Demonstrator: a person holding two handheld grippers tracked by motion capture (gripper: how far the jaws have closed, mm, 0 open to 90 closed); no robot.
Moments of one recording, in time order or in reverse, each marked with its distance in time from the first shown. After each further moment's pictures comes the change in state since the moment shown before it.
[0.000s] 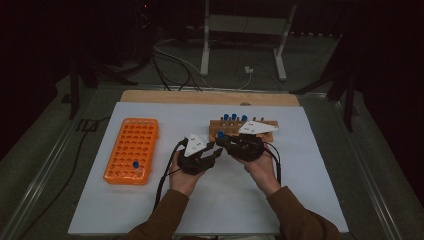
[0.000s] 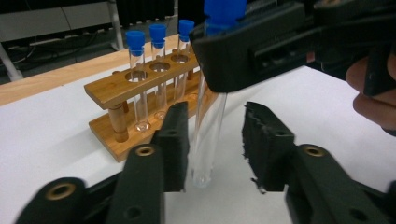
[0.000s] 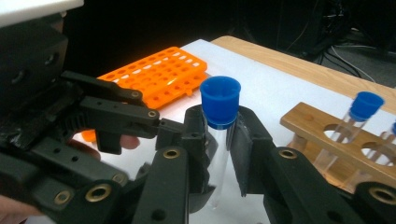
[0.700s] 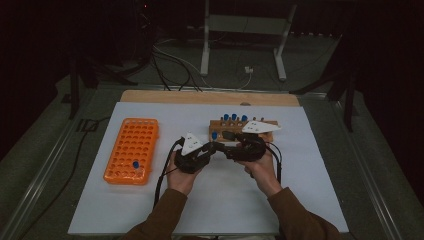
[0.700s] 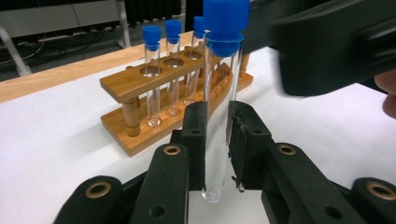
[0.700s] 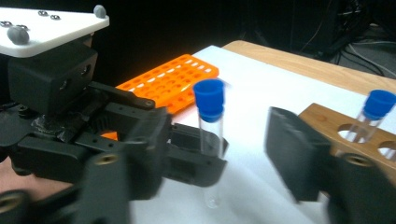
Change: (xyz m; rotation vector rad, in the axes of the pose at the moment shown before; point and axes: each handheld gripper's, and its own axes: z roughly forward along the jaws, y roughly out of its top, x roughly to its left) left arm 0.008 -0.004 -0.002 0.003 0.030 -0.026; right arm -0.003 0.000 -0.006 -0.028 0.055 0.058
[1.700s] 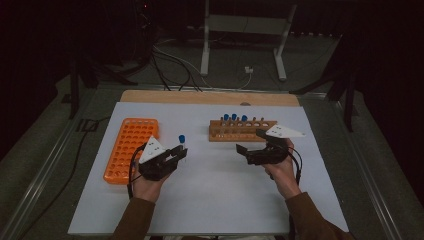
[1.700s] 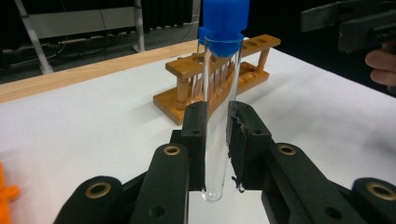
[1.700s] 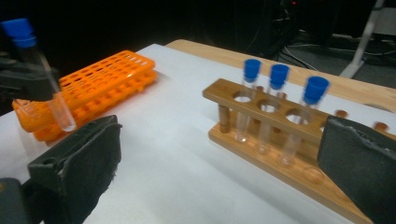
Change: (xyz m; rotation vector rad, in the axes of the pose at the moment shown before) left arm 0.040 -0.020 -0.082 -0.030 0.026 -0.014; right arm -0.034 -0.025 -0.044 -0.030 -0.201 0.009
